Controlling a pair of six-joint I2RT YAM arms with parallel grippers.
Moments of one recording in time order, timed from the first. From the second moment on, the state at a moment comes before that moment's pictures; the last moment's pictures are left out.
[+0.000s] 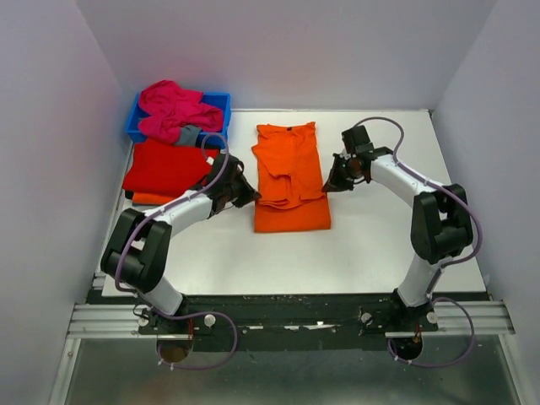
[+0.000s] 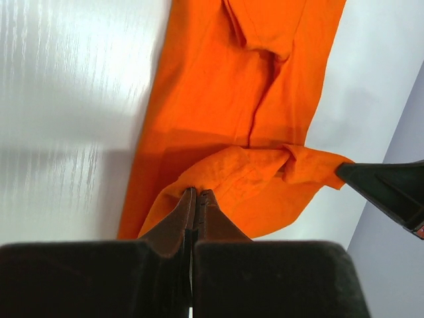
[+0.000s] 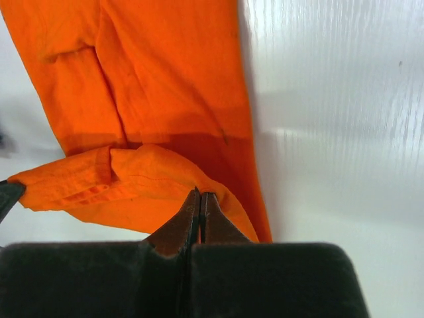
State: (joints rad) left arm -0.42 1.57 0.89 -0.05 0.15 -1.01; right arm 0.31 1.78 1.29 -0.56 -0.21 0.57
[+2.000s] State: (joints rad) left arm -0.47 1.57 0.77 -0.05 0.21 -0.89; right arm 0.25 1.74 0.95 -0.31 -0.35 0.54
